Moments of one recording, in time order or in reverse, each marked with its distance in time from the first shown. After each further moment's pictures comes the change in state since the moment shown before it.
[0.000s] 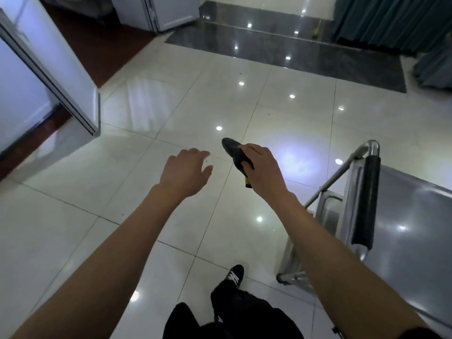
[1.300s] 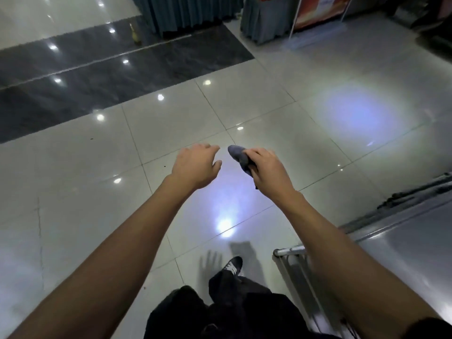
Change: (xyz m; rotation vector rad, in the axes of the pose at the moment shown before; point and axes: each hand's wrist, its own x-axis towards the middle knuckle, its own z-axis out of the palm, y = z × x) left_hand 0.678 0.351 -0.008 0.198 -0.151 0.868; right_hand 0.356 0.408 -0.190 -0.277 0.346 0.613
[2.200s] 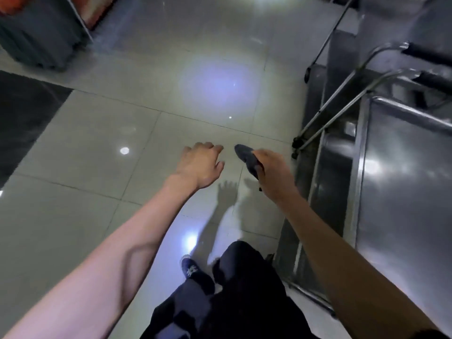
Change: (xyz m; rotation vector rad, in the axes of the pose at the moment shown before) left_hand 0.469 0.258 -0.023 0.124 -0.212 0.879; right_hand 0.147 0.309 -0.105 -0.031 0.375 0.872
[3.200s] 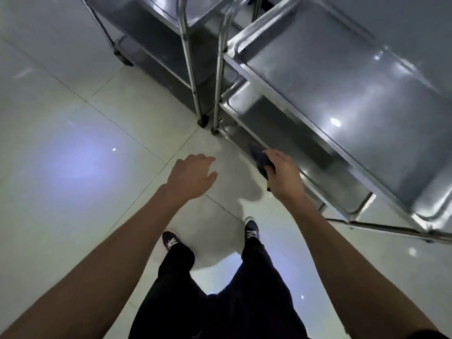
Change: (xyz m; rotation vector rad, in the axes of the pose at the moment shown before) left_hand 0.429 0.125 -0.019 0.328 -0.455 1.006; right_hand 0.134 0.162 -0.012 0.052 0.534 1.171
